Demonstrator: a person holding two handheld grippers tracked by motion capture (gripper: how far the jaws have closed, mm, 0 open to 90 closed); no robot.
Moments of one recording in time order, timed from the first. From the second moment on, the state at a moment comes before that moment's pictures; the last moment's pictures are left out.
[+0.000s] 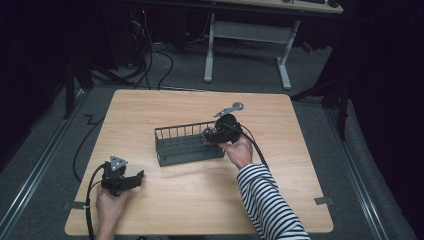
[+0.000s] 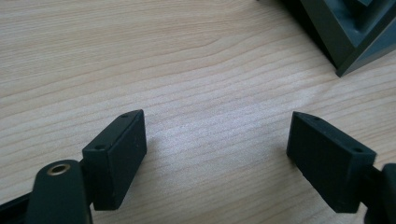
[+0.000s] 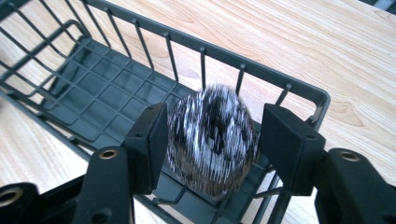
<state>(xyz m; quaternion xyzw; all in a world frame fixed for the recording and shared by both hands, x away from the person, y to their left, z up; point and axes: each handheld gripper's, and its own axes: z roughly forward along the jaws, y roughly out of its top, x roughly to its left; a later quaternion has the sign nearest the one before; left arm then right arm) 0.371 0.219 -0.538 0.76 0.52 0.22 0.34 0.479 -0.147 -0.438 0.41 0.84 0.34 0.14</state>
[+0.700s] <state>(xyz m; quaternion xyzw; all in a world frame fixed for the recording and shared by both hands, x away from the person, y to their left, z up) 0.371 0.219 -0.538 0.76 0.52 0.22 0.34 0.454 -0.163 -0.419 0.39 0.83 0.37 0.16</state>
